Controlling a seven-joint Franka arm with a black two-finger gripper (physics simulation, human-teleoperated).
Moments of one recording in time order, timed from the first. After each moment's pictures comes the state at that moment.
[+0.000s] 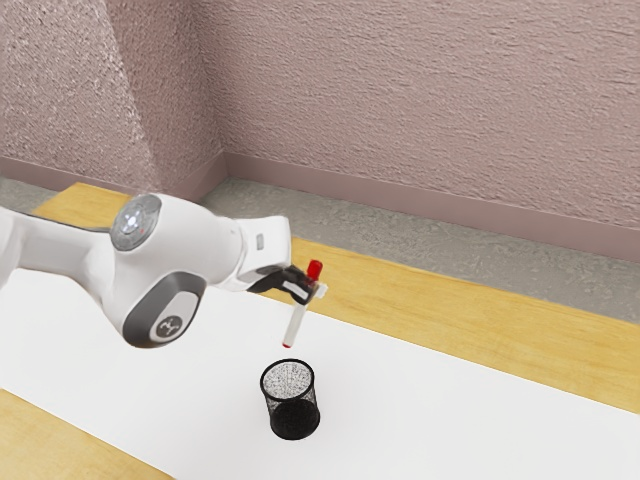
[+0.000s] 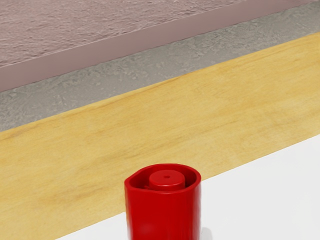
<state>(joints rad) -0.15 -0.16 -0.18 -2.55 0.06 3.16 0.01</state>
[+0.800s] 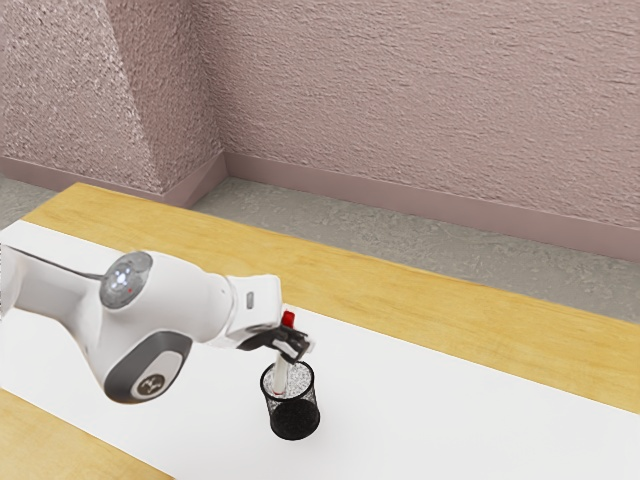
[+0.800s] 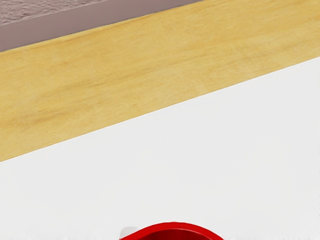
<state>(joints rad) -0.16 -0.16 -0.22 -2.71 0.05 3.25 -0.05</state>
